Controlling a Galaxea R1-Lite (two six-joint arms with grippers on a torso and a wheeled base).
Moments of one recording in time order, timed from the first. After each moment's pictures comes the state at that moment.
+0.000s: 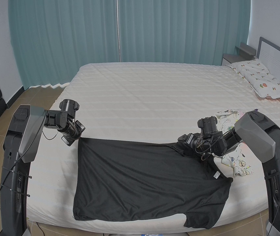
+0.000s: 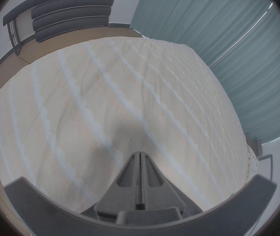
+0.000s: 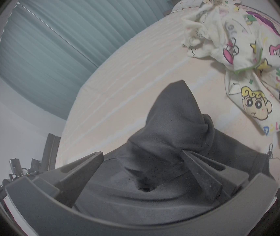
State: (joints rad) left arm -0.05 2.61 -1.99 0.28 0.10 -0.94; right arm 0.27 2.58 -1.50 -0.40 0.03 0.76
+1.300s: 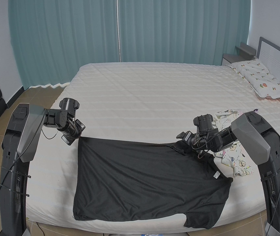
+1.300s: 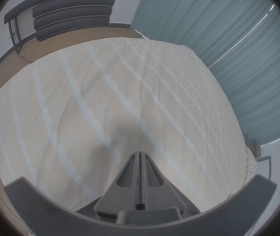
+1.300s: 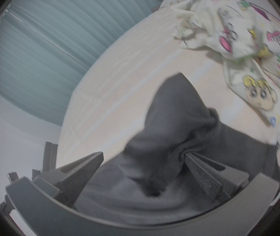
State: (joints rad) left arm -0.06 2.59 -1.97 0.28 0.10 -0.95; right arm 0.27 2.64 -1.70 -0.30 0.00 0.87
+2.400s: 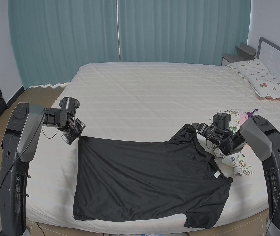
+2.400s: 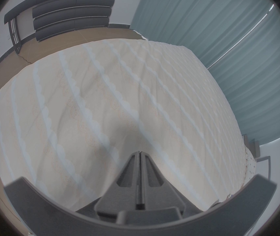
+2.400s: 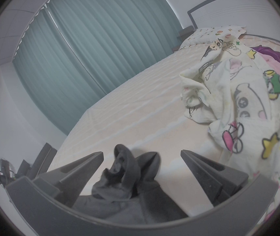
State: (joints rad) left arm -0.06 2.59 -1.97 0.28 0.10 -0.95; right arm 0.14 2.64 -1.52 -0.75 0.03 0.59
